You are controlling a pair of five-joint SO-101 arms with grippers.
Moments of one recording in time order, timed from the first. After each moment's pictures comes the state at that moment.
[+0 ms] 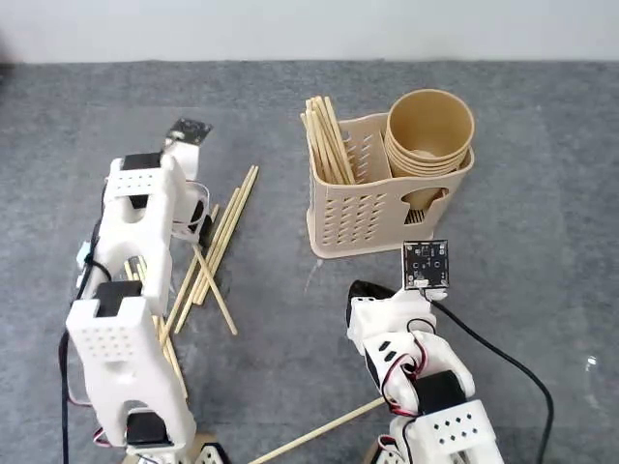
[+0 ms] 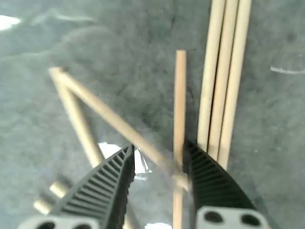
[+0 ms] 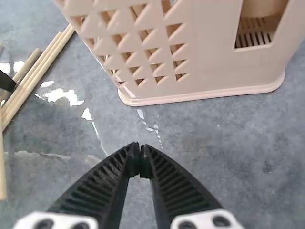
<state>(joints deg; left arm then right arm) -8.3 32.7 -5.9 74.5 -11.2 -19.8 -82.4 91.5 38.7 -16.9</state>
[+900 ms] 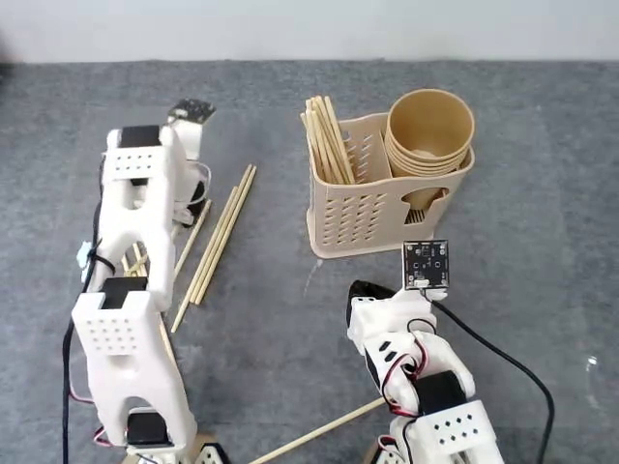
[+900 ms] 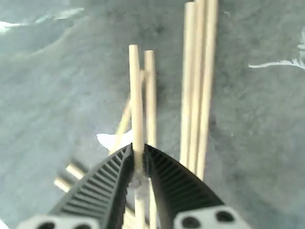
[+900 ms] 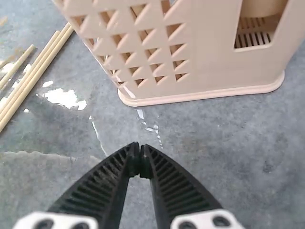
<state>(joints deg) -7.6 34.2 -23.6 90.9 -11.2 -19.8 -82.4 91.5 38.7 -16.9</state>
